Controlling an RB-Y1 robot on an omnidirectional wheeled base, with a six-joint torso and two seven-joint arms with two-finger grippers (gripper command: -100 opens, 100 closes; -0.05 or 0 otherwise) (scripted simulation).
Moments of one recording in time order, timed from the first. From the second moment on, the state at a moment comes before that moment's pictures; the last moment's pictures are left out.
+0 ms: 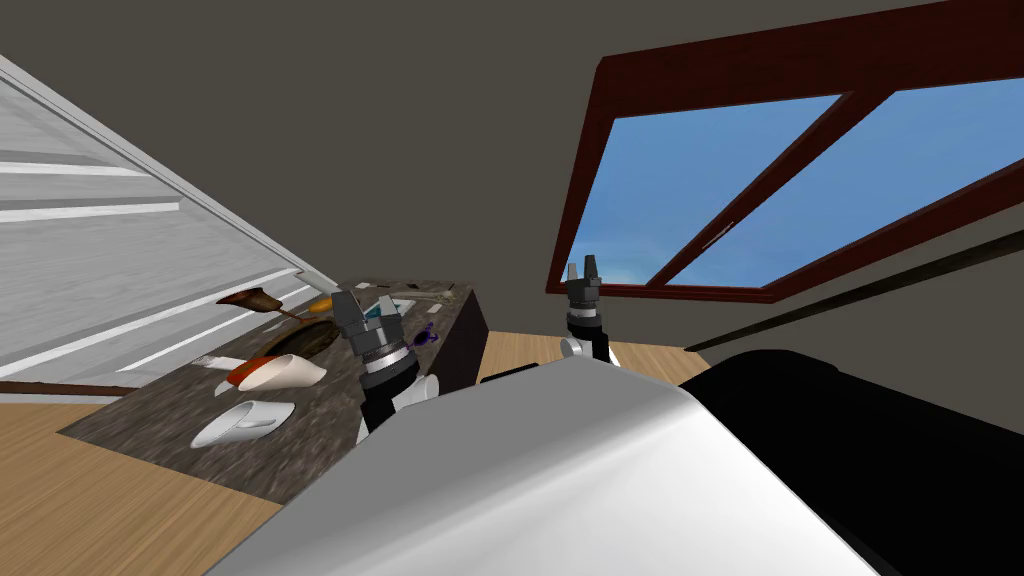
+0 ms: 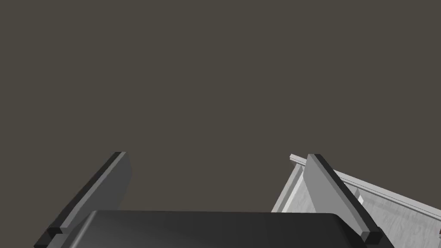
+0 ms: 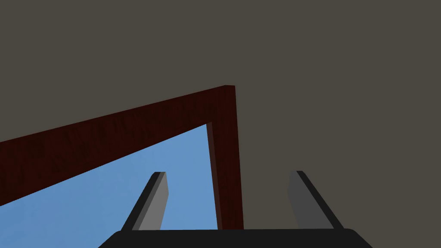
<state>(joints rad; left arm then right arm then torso) 0.50 -0.04 0.00 -2.25 0.00 -0.60 -0.17 0.50 -0.01 0.05 -2.23 -0.11 -0.63 0.17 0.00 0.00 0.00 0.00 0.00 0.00</state>
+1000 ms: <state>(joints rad) 0.50 0.18 0.06 -2.33 0.11 -0.36 -0.14 0.50 -0.01 0.05 -2.23 -0.11 -0.63 0.17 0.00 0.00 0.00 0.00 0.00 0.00</state>
